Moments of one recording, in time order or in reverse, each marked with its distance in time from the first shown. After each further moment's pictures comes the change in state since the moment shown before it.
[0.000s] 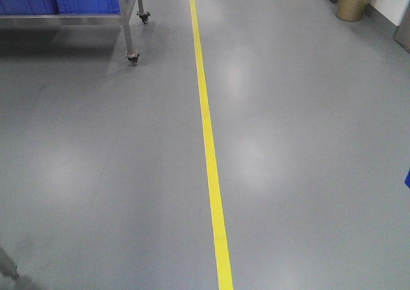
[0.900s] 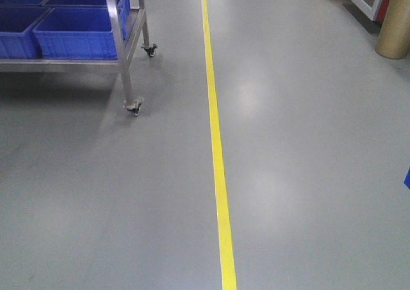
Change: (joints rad) left arm 0.000 0.000 0.000 0.000 0.000 0.000; right arm 0.000 0.000 0.000 0.000 0.001 0.000
